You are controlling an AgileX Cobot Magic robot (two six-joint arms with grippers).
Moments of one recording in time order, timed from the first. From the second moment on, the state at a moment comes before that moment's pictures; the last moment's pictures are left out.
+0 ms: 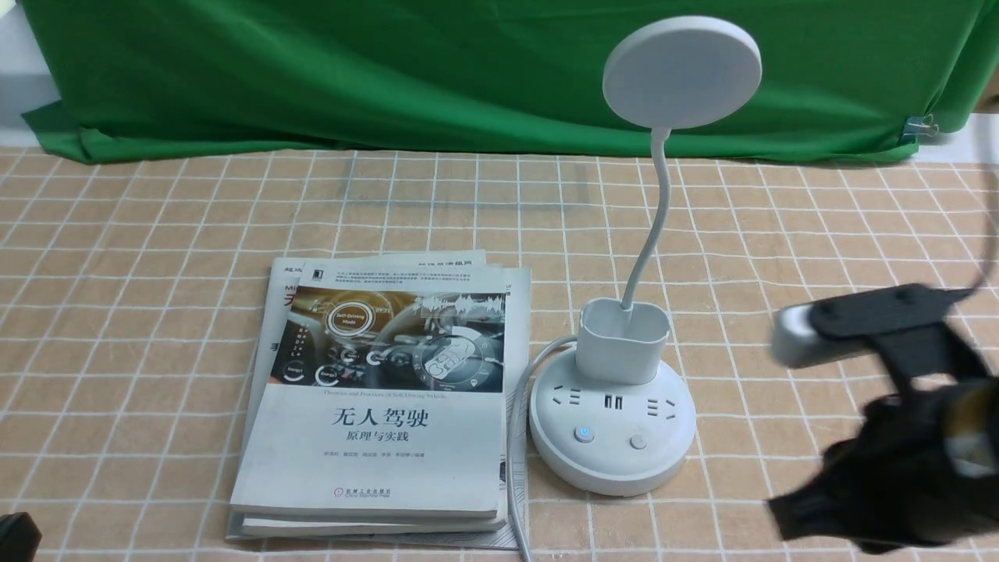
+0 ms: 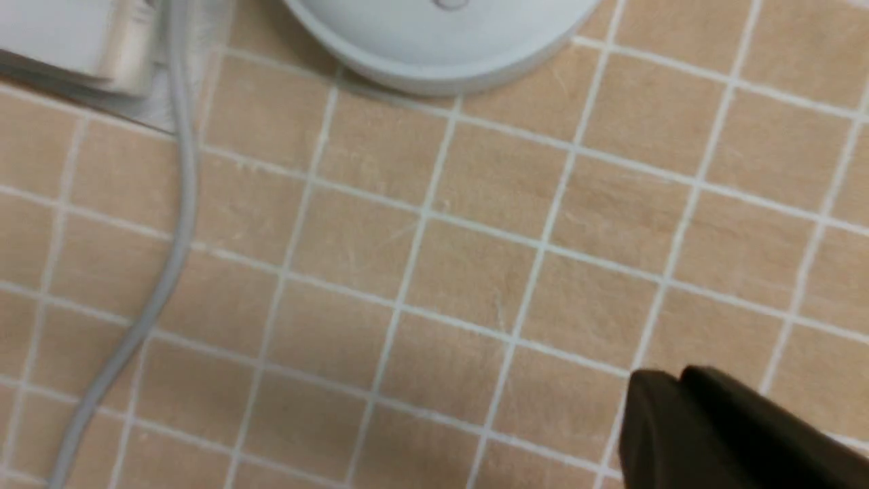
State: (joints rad) right arm 0.65 1.12 -0.80 -0.09 0.93 0.36; left arm 0.02 0.00 0.01 -0.02 0.31 -0.03
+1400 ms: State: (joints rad) right arm 0.03 0.00 0.01 -0.13 0.18 0.13; left arm 0.02 0.00 0.01 0.00 0.31 -0.03
